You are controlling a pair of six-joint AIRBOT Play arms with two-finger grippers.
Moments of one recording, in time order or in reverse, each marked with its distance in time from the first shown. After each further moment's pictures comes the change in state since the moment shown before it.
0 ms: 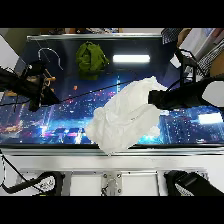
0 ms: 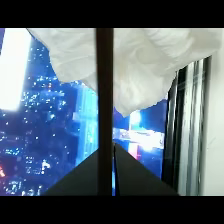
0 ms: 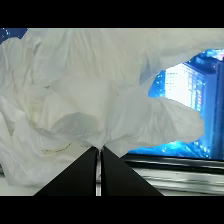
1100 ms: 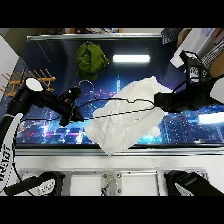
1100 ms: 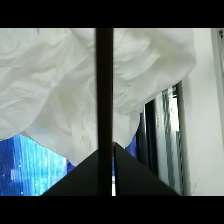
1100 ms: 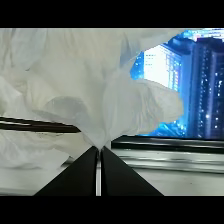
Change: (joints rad) left arm -0.238 0.000 -0.355 -0.009 0.237 0.041; right arm -0.026 0.002 0.028 0.003 0.113 -0.043
